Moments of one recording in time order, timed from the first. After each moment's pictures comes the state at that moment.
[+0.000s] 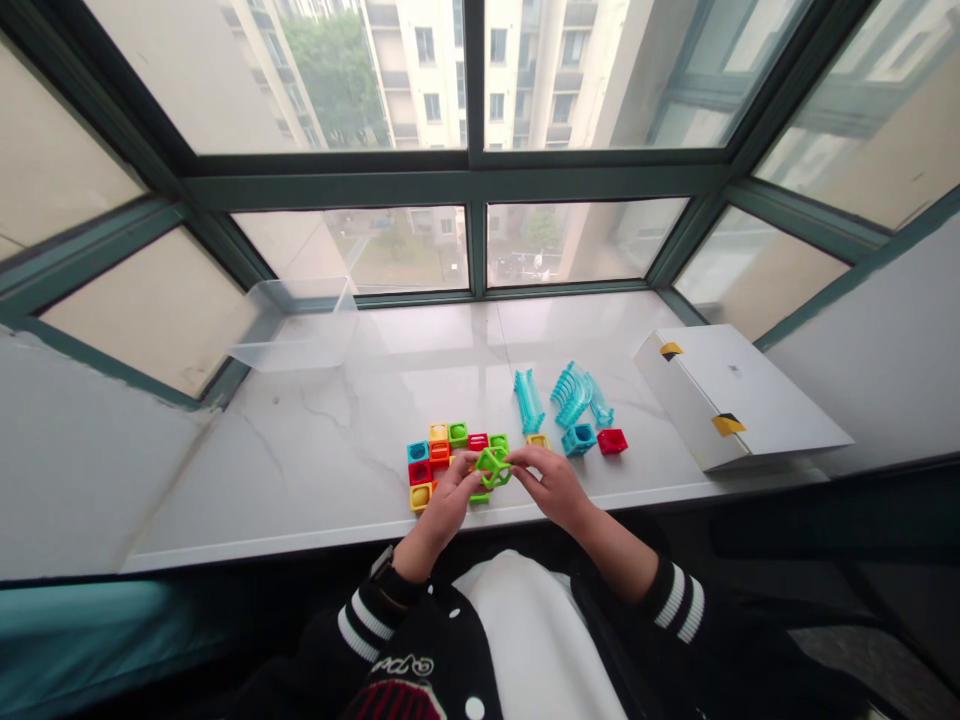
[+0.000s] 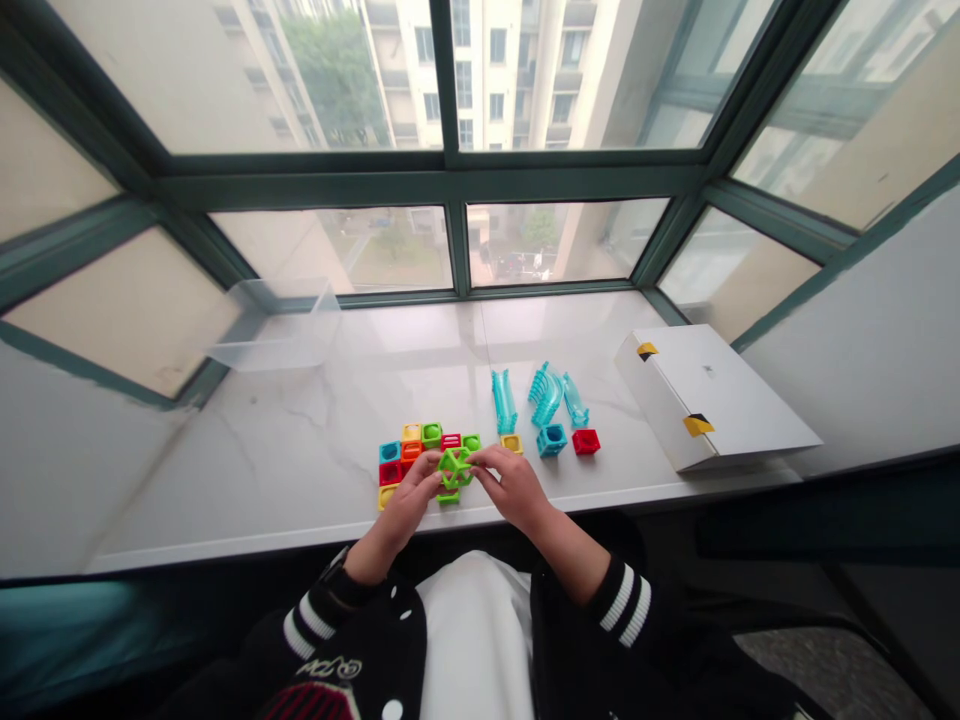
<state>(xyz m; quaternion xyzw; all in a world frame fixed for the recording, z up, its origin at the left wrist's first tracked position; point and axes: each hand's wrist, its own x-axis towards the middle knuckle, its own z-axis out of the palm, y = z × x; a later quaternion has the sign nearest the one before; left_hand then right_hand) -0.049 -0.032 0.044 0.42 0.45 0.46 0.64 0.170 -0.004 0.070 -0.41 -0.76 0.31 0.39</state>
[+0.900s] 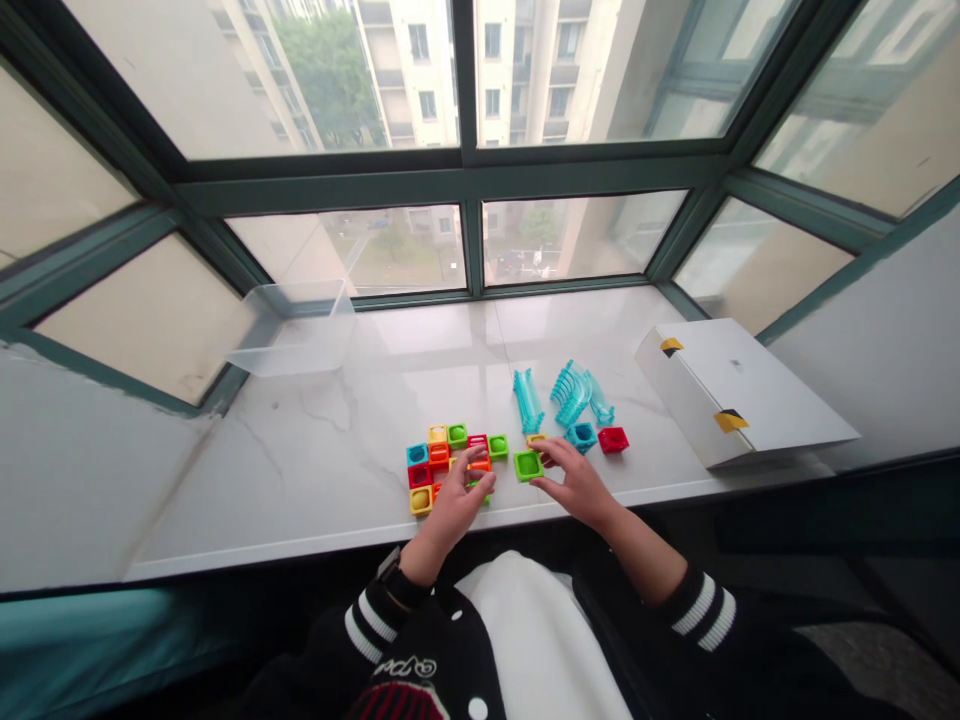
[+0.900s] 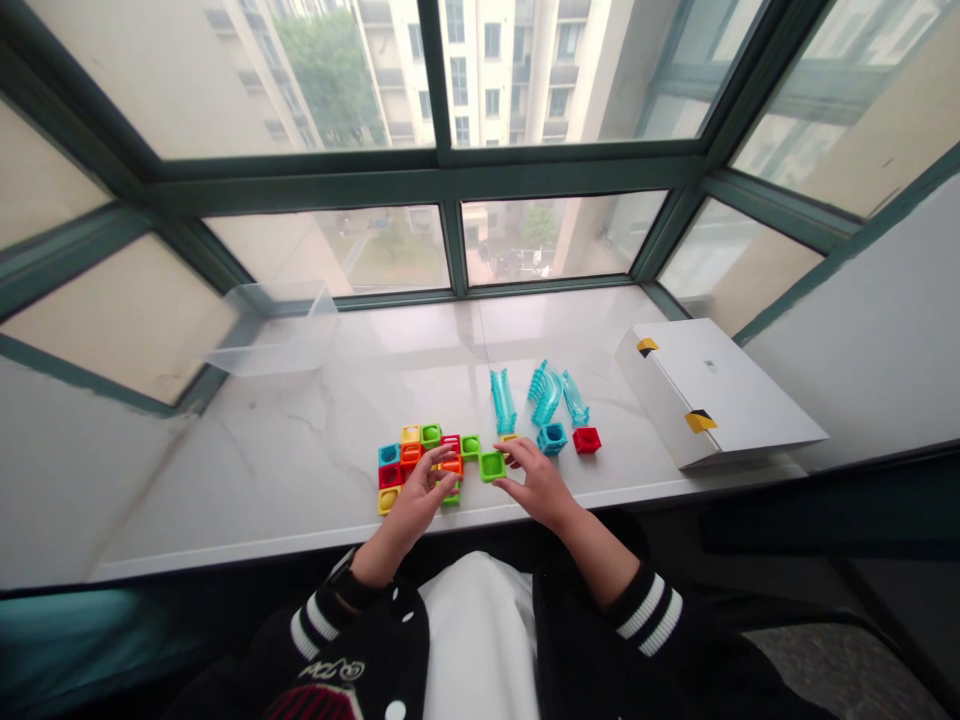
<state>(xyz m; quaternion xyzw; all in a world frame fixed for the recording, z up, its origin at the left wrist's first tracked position) -0.042 -0.029 0.028 0.48 0.50 0.45 0.57 0.215 0.000 0.047 -0.44 -0.74 0.34 0.36</state>
